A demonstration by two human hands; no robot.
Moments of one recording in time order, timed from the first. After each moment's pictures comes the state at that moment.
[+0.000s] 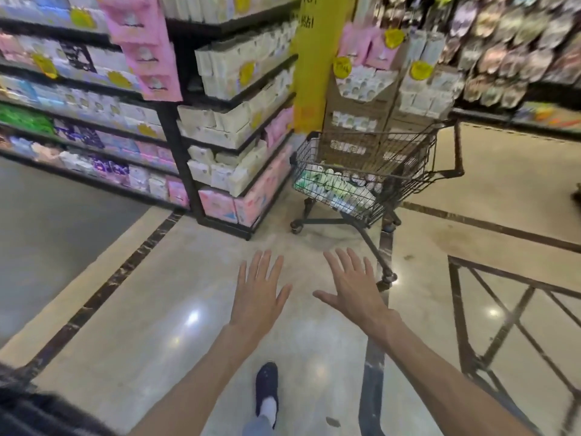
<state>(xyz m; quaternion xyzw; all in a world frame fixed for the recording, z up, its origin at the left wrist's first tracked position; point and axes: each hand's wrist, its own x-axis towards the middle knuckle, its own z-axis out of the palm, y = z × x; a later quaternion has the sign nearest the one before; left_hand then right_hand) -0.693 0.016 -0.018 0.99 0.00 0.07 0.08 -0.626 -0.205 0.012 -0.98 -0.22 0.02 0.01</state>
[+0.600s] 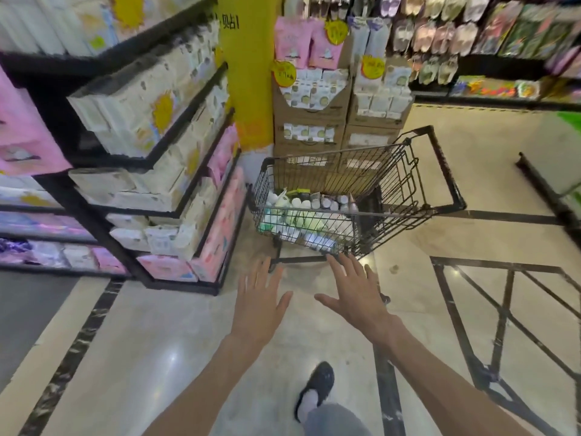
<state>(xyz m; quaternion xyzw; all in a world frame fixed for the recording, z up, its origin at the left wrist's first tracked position) -0.305 0.071 -0.034 0.99 -0.11 0.03 0.09 -0.295 -0.165 0.003 -0.99 -0.07 0.04 0.06</state>
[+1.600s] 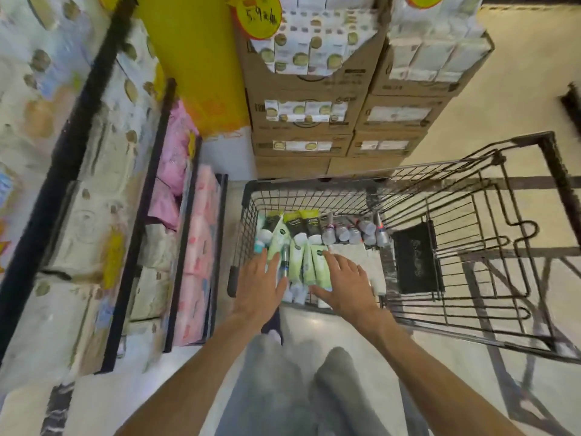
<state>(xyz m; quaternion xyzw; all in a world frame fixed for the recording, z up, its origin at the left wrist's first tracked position) 0.271 0.072 -0.142 0.96 -0.15 -0.17 0.13 0.238 -0.142 -0.127 -0.97 0.05 0.20 0.15</state>
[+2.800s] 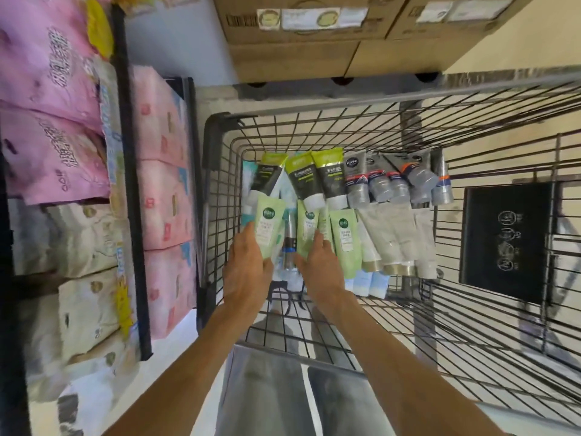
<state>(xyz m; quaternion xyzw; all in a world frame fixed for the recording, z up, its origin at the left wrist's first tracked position) 0.381 0.070 -0.338 0.93 0.06 -0.27 0.25 0.357 -0.076 -0.374 -0.87 0.23 0.35 0.27</state>
